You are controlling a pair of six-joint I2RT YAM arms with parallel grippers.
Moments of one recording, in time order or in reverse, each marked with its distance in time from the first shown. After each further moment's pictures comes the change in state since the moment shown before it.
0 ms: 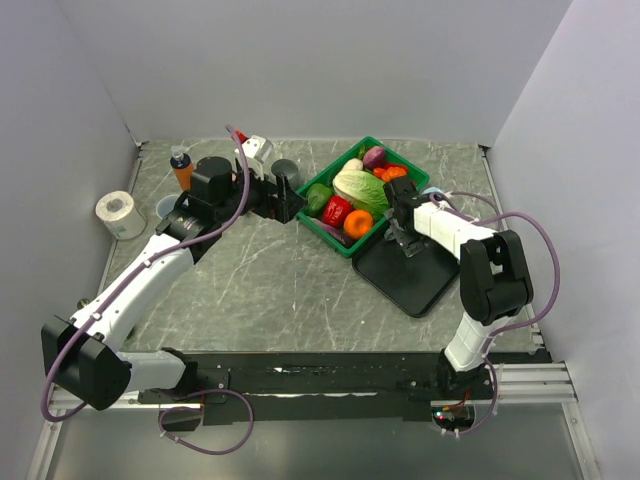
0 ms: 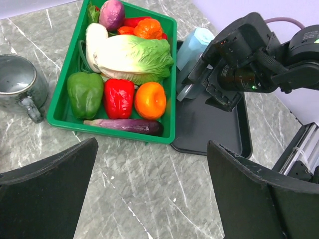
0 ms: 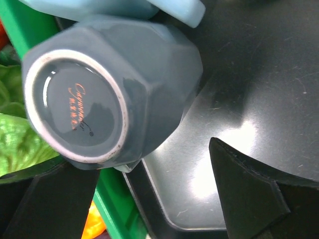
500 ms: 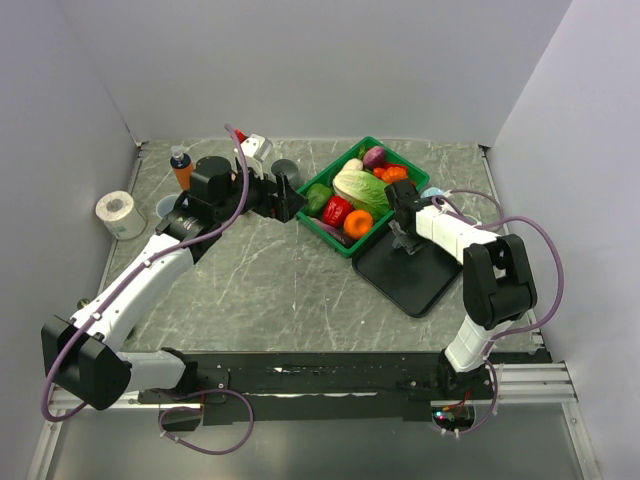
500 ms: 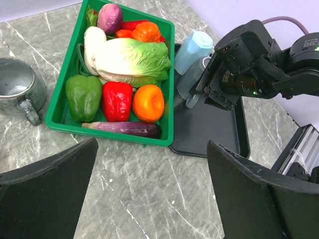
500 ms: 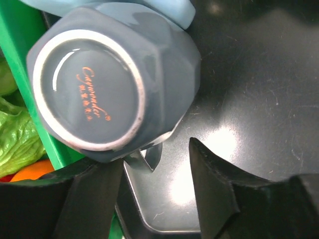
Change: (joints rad) left arm 0.003 0.000 0.000 0.016 0.011 -0.010; right arm 0.000 -0.035 -0.045 0.006 0.026 -0.090
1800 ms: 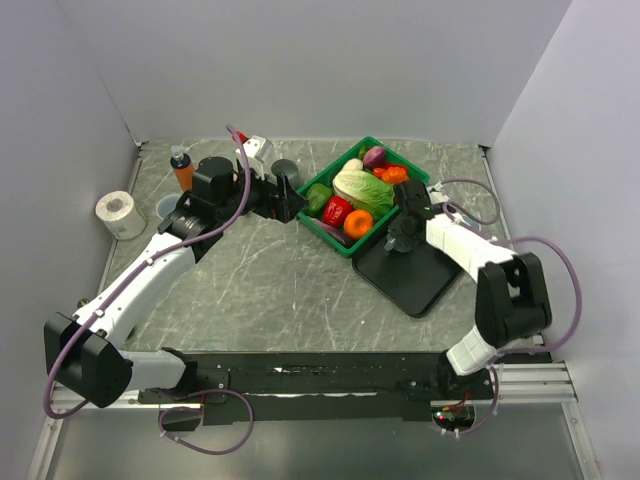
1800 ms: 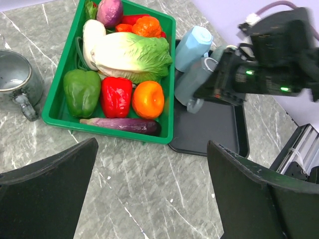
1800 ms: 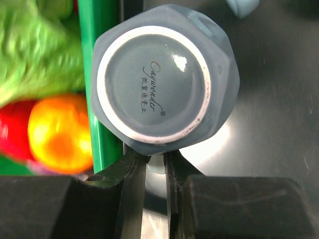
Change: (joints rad) left arm 0.002 0.013 -0.007 0.001 0.001 -0.015; right arm -0.010 -0.118 -0.064 0.134 -0.212 -0.300
